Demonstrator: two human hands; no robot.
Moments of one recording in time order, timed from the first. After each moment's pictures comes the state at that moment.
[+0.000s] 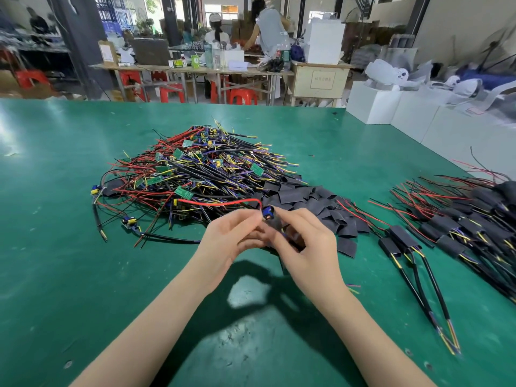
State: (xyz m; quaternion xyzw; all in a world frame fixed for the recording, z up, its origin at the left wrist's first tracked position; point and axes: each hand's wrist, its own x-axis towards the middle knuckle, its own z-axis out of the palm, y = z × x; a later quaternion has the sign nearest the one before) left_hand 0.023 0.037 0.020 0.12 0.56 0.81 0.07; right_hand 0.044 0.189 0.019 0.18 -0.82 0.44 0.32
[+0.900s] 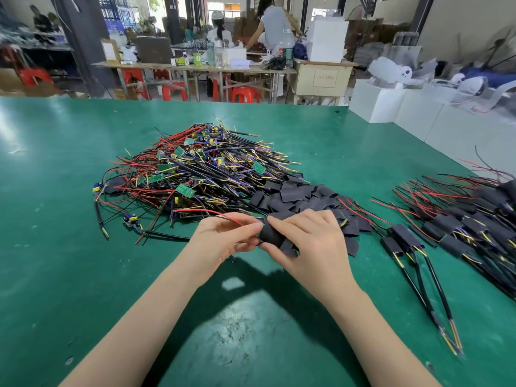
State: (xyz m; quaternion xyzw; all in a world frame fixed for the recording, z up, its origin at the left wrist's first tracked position) left_hand 0.020 0.023 0.022 0.06 0.60 0.79 0.09; right_hand 0.043 0.204 0.023 0.25 -0.87 0.15 0.40
